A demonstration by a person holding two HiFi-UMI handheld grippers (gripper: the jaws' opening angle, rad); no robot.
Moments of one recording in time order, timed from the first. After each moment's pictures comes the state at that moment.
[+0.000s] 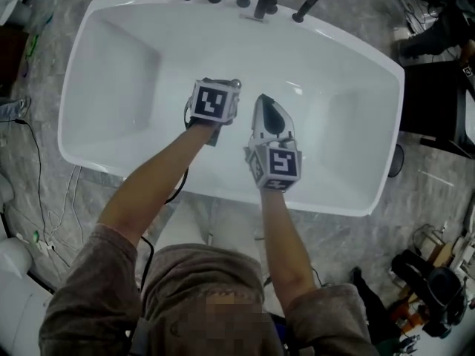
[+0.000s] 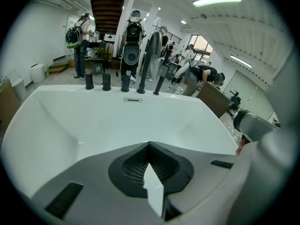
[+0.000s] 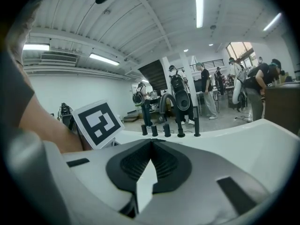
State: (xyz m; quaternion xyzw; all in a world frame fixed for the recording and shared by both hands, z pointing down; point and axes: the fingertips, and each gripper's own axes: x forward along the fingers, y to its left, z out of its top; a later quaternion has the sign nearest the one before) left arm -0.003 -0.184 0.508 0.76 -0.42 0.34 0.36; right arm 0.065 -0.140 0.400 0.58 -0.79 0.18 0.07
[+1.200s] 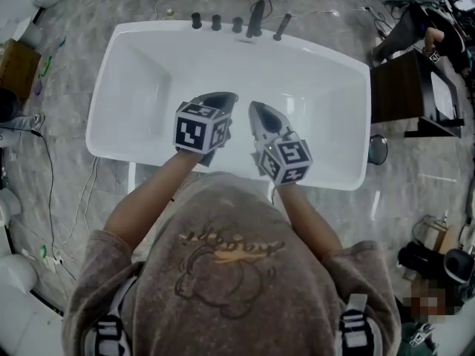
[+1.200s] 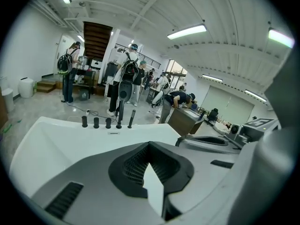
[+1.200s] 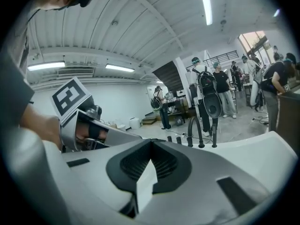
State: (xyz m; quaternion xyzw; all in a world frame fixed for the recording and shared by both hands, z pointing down) left arm -0.012 -0.072 0.240 0.86 -0.38 0.22 0.27; right arm 0.030 -0.043 0.225 0.49 -0.85 0.19 0.05
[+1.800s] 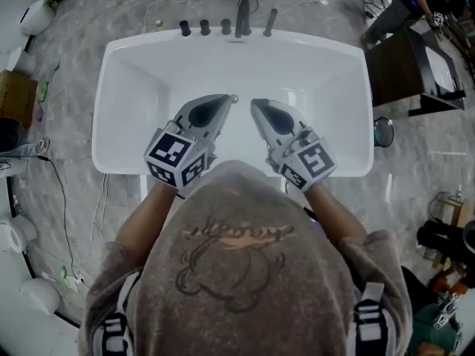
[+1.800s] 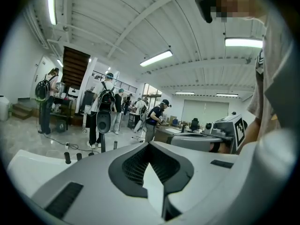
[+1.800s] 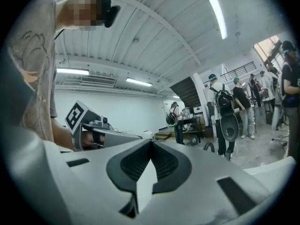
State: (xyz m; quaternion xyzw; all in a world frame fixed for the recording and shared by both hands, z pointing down) left arm -0.013 -0.038 0.143 0.94 -0.30 0.09 0.13; right arm 0.028 -0.018 0.141 0.42 -0.90 0.10 -0.01
